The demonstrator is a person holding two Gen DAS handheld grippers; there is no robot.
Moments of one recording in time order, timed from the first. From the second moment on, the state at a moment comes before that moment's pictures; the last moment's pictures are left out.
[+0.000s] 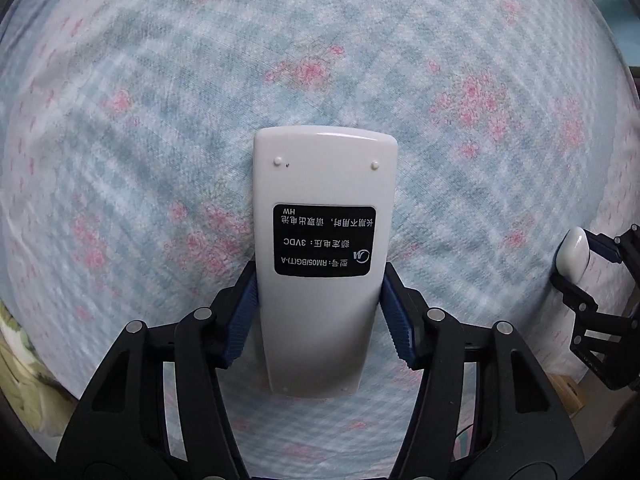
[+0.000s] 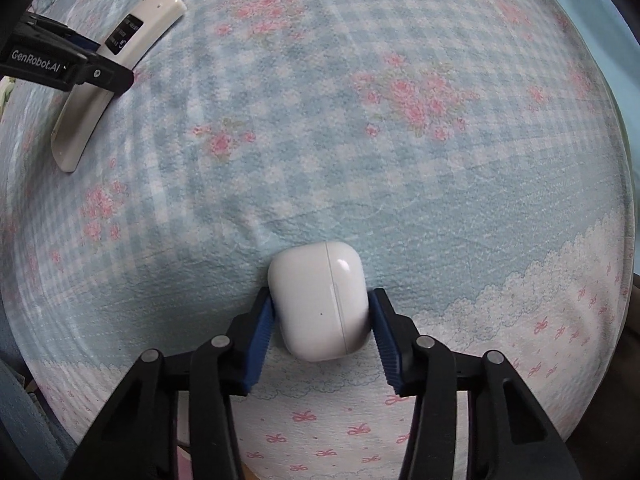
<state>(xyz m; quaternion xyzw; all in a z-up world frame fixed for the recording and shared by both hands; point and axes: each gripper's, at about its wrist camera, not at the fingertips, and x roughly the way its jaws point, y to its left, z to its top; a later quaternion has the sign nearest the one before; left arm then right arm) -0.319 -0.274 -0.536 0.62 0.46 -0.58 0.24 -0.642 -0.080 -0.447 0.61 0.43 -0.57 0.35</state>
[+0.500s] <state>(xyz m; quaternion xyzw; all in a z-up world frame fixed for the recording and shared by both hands) -0.331 -0.271 -0.490 0.60 0.47 -0.60 0.24 -0.664 -0.084 -0.413 0.62 0.37 -0.59 0.35</state>
